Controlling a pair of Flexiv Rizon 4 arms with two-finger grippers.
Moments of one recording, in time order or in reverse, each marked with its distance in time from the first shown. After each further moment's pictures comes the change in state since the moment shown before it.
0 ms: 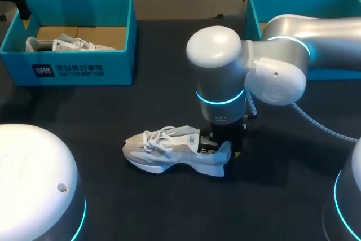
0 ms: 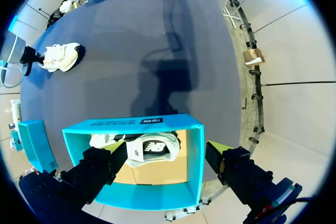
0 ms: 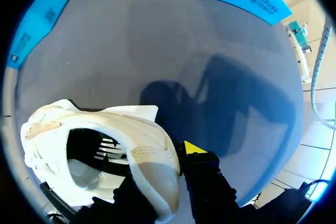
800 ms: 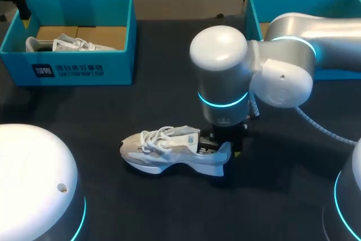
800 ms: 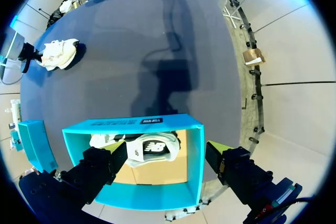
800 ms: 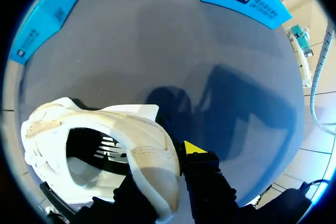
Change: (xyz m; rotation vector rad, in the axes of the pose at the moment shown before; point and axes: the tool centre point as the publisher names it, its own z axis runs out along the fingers) left arm 0.000 0.000 0.000 0.000 0.000 0.000; right arm 0.000 -0.007 -0.012 -0.034 0.030 -0.024
